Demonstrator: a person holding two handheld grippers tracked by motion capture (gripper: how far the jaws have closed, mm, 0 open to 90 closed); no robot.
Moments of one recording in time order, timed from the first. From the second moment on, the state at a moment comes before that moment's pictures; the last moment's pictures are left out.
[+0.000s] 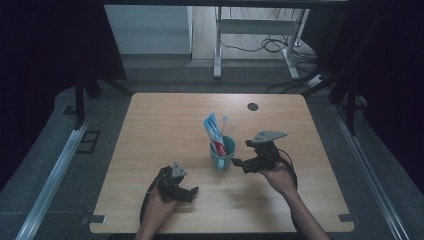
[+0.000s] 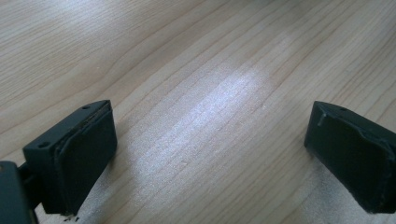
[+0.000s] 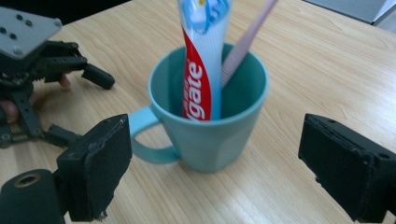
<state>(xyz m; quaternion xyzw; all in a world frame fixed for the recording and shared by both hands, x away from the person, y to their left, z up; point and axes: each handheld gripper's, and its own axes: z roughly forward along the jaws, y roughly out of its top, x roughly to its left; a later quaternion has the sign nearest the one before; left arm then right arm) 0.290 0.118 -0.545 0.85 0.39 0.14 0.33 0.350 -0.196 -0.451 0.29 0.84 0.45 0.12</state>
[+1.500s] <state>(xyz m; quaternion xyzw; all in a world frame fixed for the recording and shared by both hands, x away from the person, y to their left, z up) 0.290 0.118 -0.545 0.85 0.39 0.14 0.33 0.319 -0.247 -0.537 0.34 0.84 0.39 0.13</state>
